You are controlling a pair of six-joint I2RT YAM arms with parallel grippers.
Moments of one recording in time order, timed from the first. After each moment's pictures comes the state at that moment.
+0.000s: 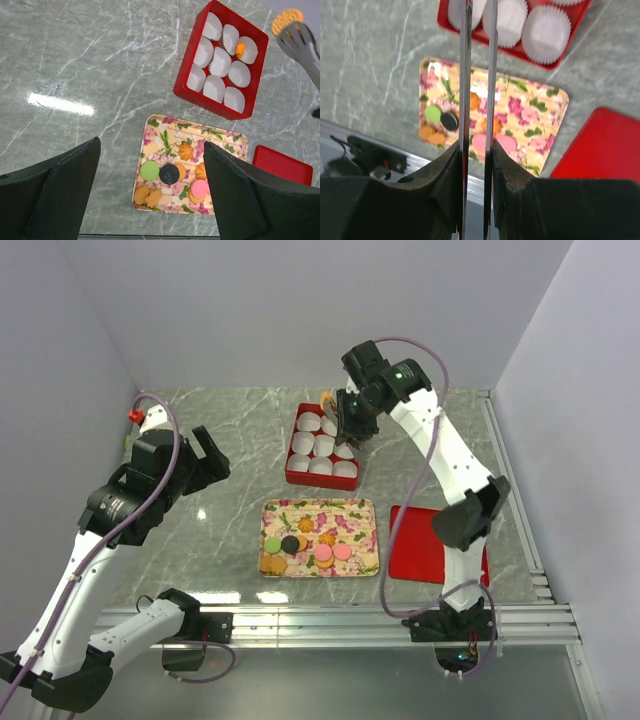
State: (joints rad) left arm -0.43 0.92 1.30 -0.94 -0.31 -0.65; right arm 0.57 1.94 2.26 -1.37 -0.07 0.47
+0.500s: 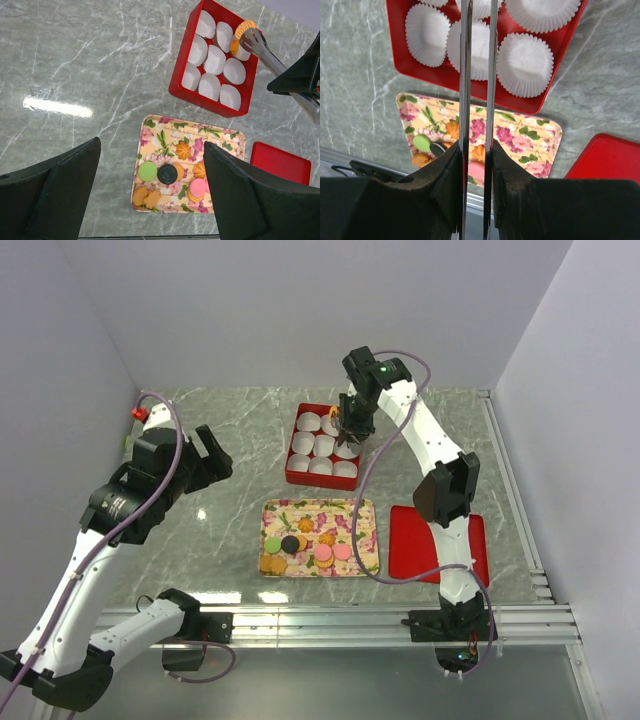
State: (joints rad) left arm -0.43 0.93 1.29 -0.92 -0.28 -0.63; right arm 0.46 2.22 2.39 -1.37 -0.14 0.48
